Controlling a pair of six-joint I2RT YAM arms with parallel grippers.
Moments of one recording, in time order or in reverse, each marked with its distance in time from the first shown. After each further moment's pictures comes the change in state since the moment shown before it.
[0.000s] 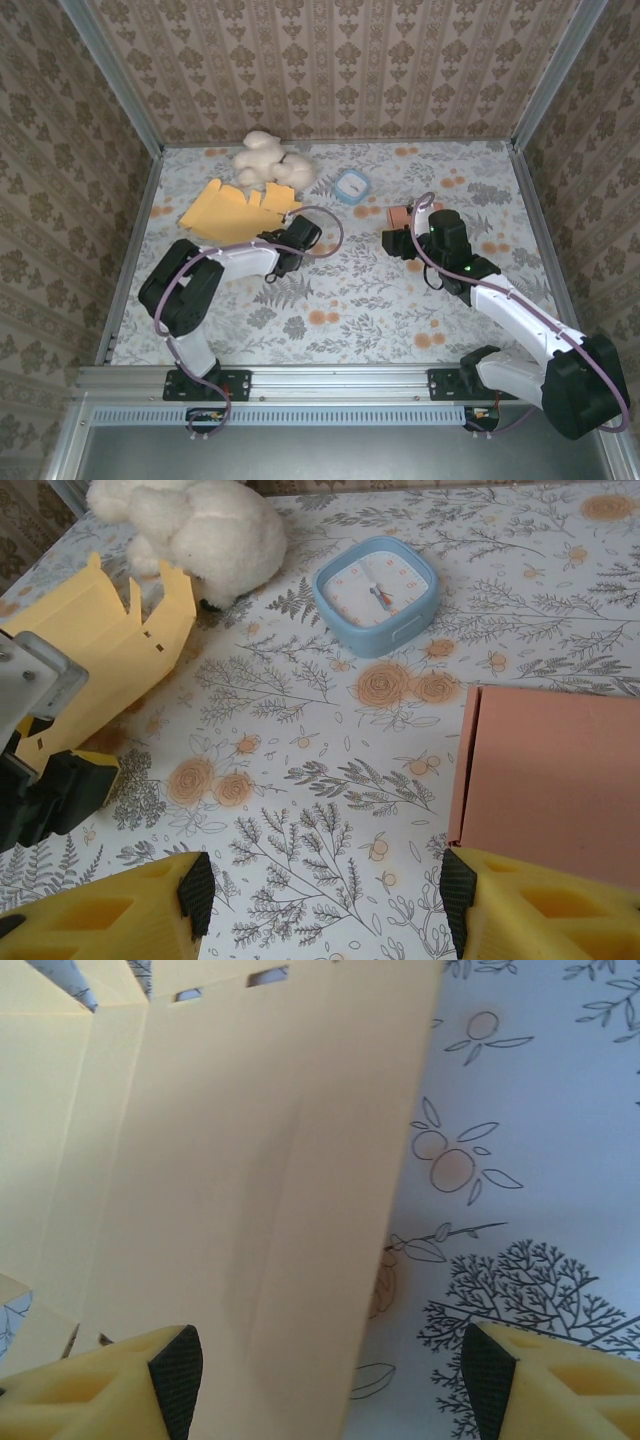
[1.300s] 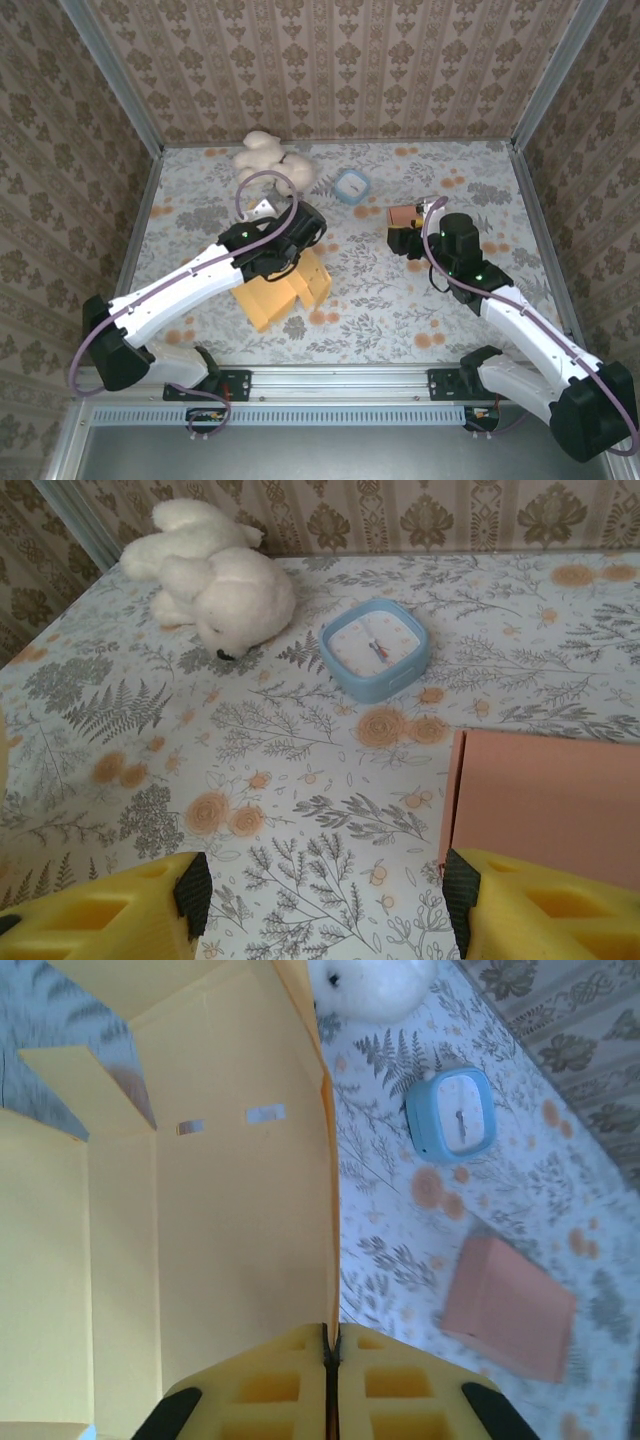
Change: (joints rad) left arm -0.254 -0.413 0.338 -0.596 0.075 -1.353; right arm 0.000 -0.131 -0.008 -0.024 0.027 0.004
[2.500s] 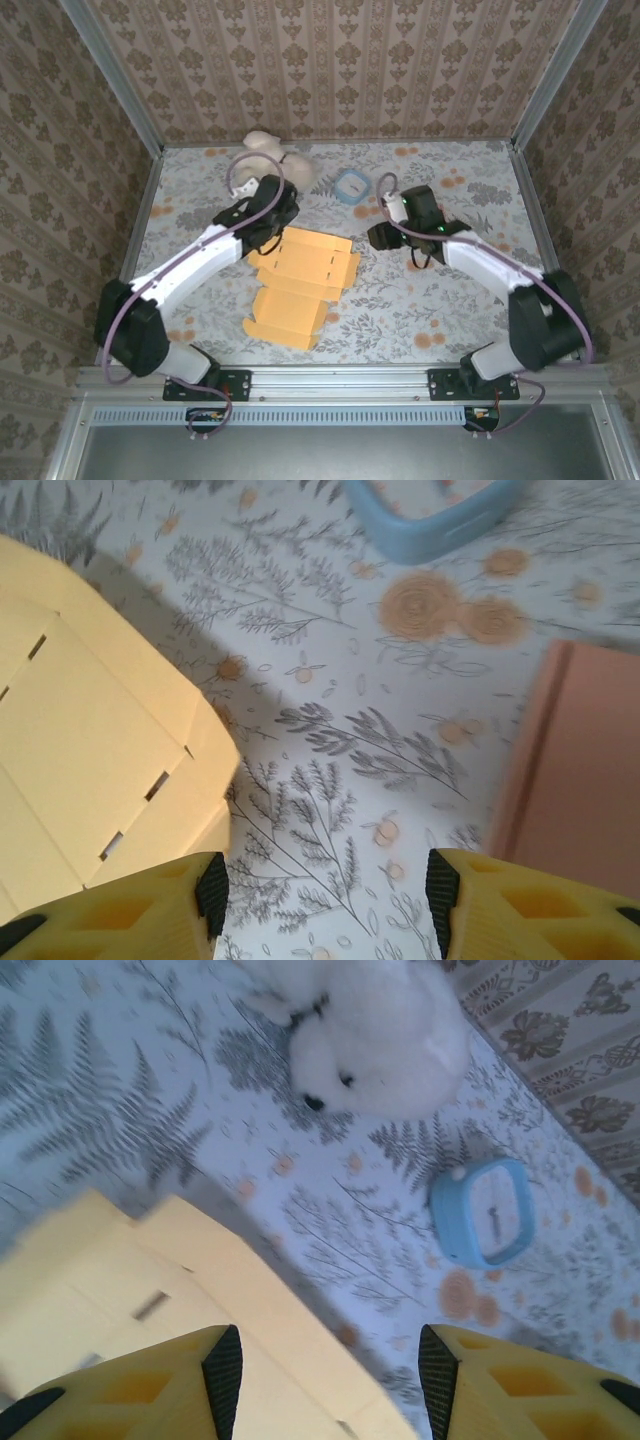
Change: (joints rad) left arm 0.340 0.071 -0.168 0.404 0.159 0.447; right arm 0.010 0.537 0.333 -0.220 -0.127 -0.171
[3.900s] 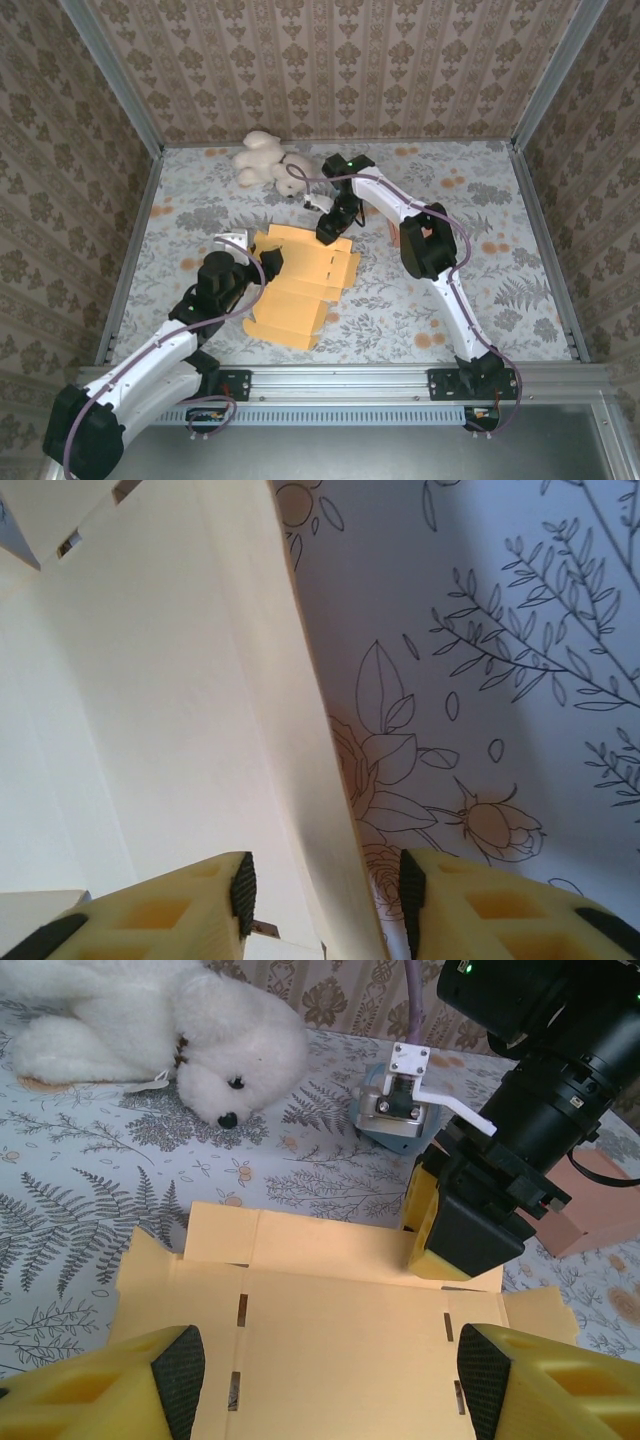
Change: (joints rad) left arm 0.086 -0.636 -0.789 0.628 0.307 0.747; right arm 0.143 1.002 1.313 -0.995 -0.254 -0.500
